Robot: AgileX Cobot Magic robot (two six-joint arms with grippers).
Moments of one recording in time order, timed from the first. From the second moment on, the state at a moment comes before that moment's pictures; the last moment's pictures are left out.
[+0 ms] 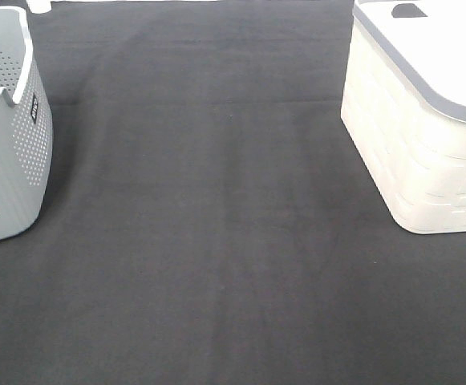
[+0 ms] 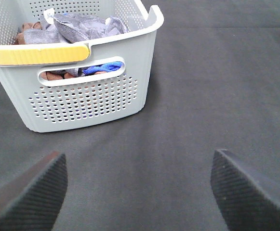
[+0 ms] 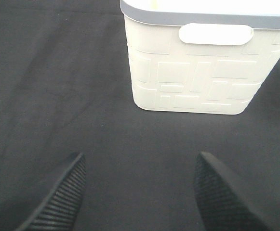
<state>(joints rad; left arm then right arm) 0.03 0.00 -0.51 -0.13 1.04 0.06 0.04 0.00 -0.50 0.01 1.05 -0.06</state>
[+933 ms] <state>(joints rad) 0.03 0.00 -0.51 -0.13 1.04 0.06 0.04 0.00 -0.50 0.01 1.05 -0.06</state>
